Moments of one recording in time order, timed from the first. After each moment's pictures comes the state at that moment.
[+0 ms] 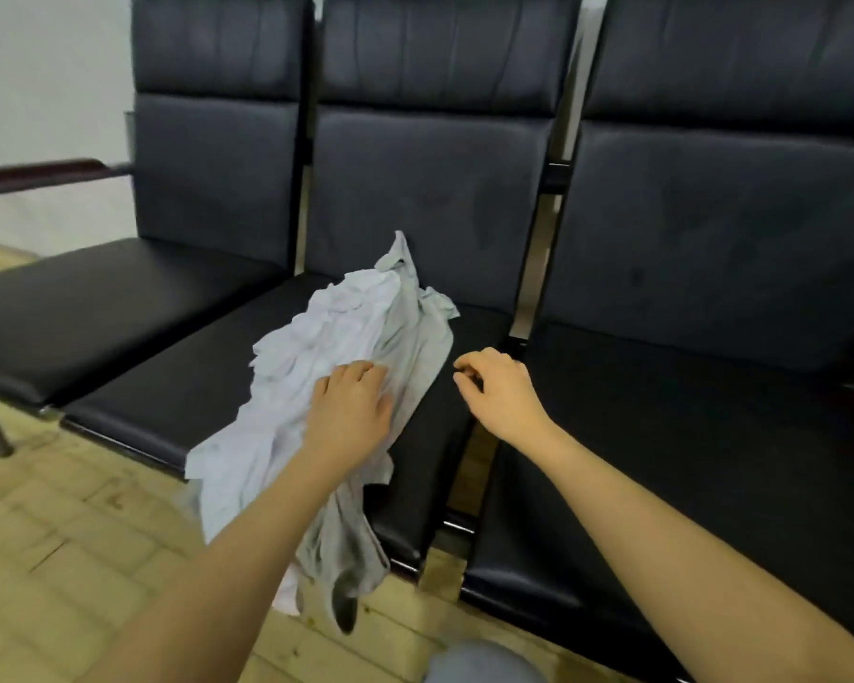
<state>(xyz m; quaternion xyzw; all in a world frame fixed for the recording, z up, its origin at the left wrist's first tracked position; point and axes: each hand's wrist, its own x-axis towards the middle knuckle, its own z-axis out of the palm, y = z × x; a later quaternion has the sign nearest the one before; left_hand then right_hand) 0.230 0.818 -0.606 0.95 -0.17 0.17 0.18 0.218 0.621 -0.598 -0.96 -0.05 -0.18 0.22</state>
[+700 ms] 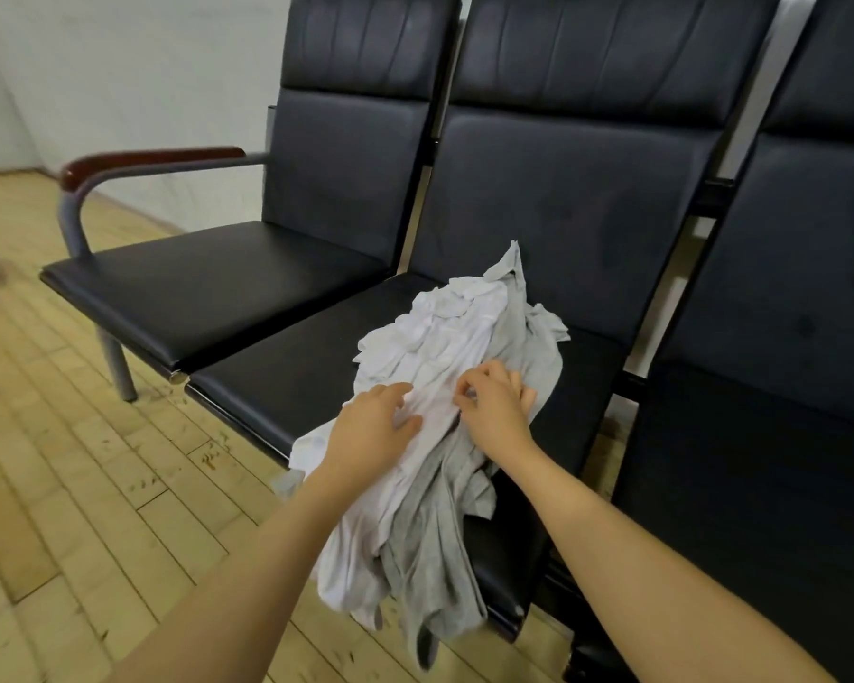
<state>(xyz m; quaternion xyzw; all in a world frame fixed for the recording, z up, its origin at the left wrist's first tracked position) 0.258 0.906 -0.637 0.94 -0.07 0.13 0.29 0.290 0.740 -0.634 -0.95 -0.06 -0.14 0.27</state>
